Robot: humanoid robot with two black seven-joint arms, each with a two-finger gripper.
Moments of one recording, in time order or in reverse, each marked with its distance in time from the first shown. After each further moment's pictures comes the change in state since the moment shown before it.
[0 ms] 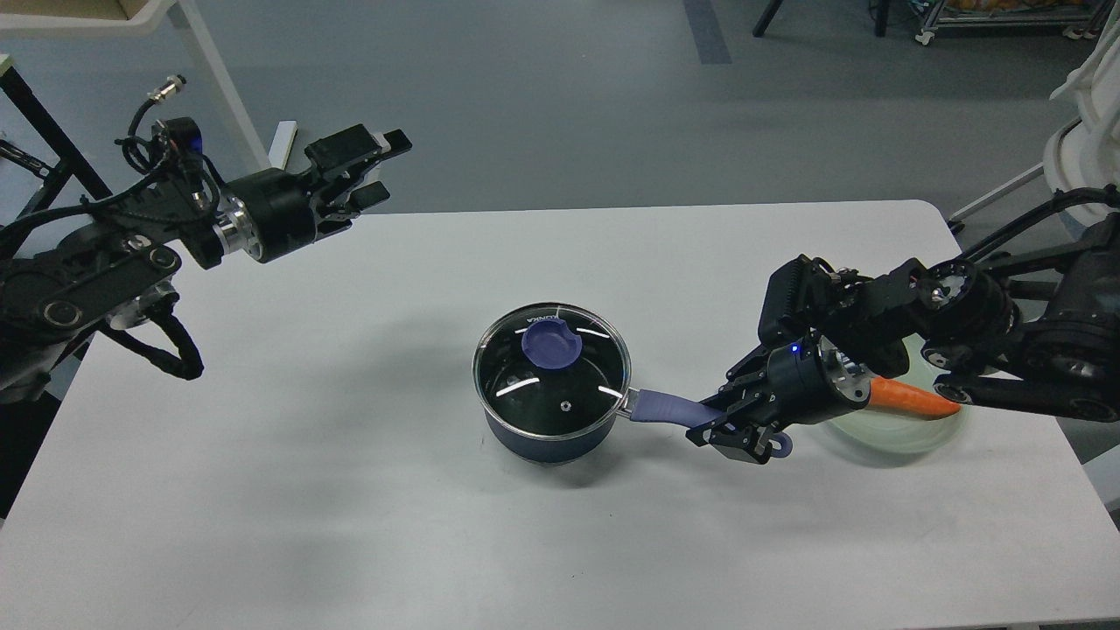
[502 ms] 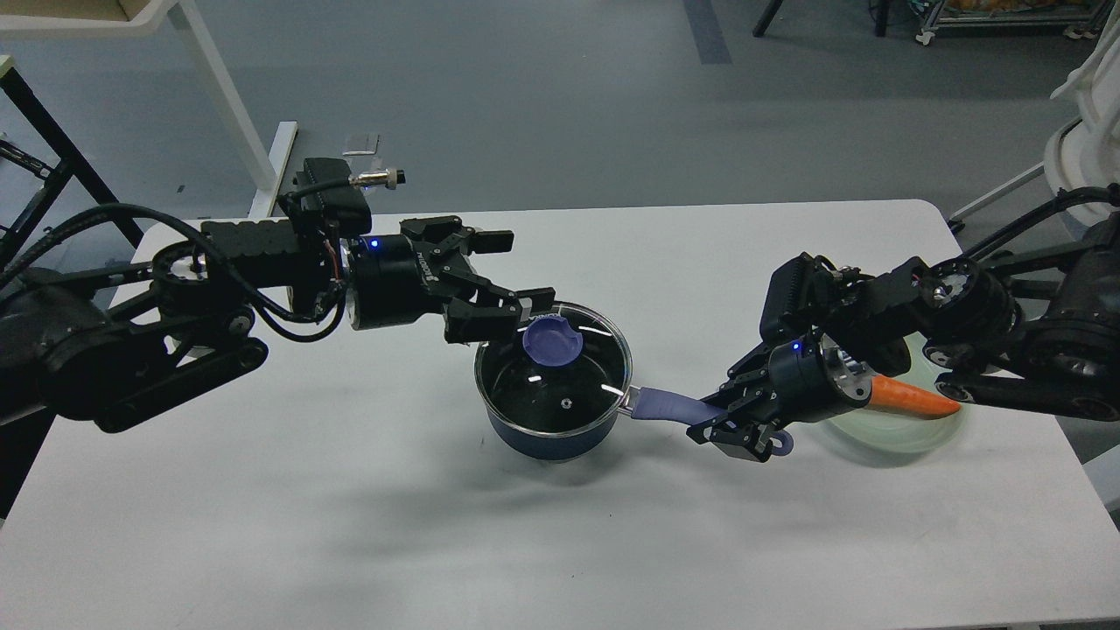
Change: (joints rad) left arm -0.004 -0.004 0.025 -0.396 0.923 0.291 0.000; right arm 0.000 -0.005 0.000 -0.001 0.004 0.000 0.000
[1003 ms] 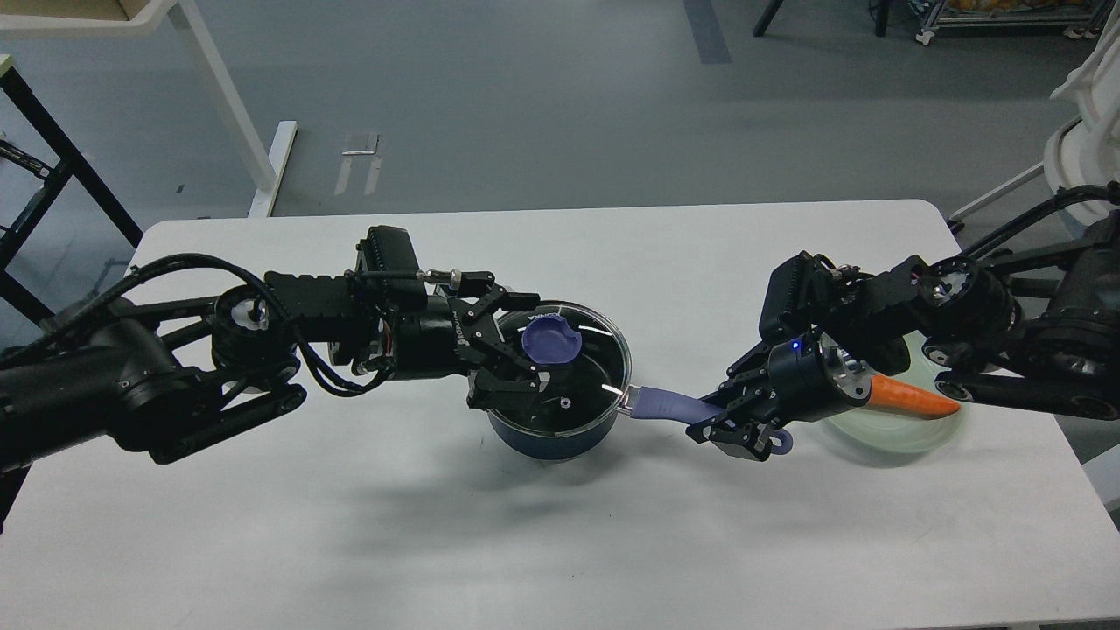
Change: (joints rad) left arm 0.059 -0.116 0.058 0.107 0.166 0.046 0.000; right arm 0.004 0.003 -0.001 0.000 0.001 0.000 0.000
